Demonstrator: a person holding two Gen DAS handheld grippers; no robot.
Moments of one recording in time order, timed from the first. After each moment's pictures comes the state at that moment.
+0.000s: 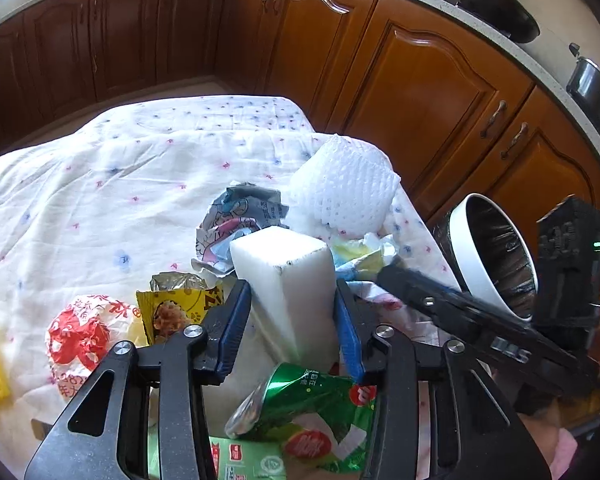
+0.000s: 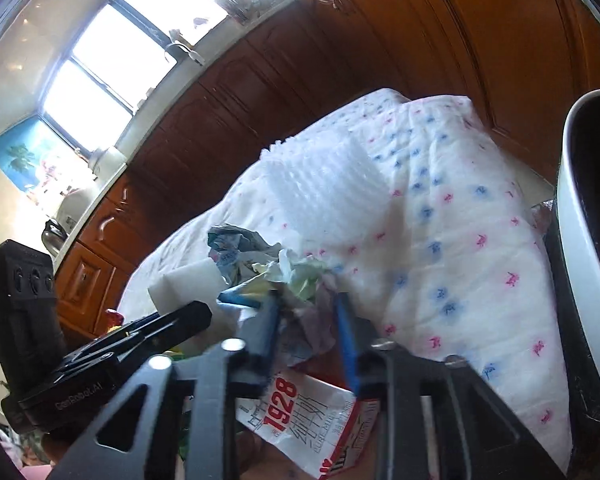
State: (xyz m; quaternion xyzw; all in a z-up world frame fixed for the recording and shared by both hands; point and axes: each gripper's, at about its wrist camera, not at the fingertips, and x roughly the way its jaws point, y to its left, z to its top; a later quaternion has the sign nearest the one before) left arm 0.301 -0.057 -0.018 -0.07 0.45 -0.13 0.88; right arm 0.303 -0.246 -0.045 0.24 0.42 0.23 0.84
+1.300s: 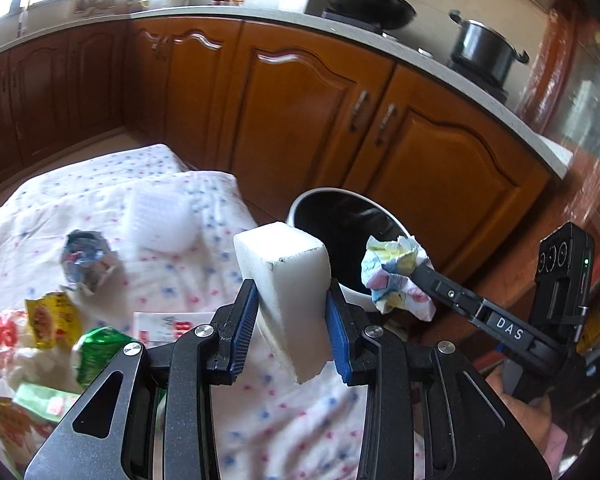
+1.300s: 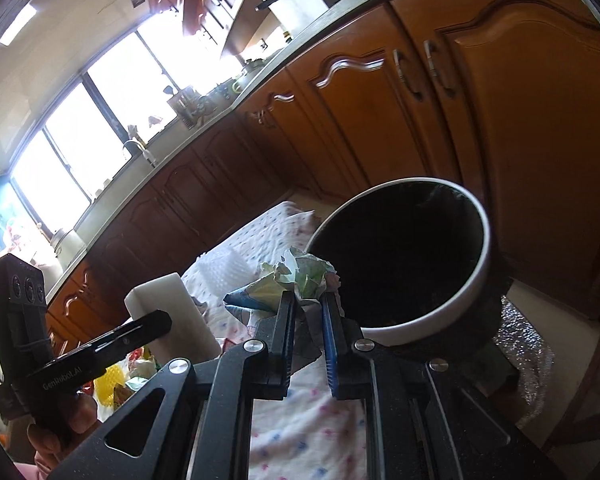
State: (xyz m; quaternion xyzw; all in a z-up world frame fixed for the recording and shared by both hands) left arm 0.228 -0.170 0.047 -0.03 0.38 -0.27 0.88; right arm 0.168 -0.396 0.013 0.27 0.30 0.06 0.91
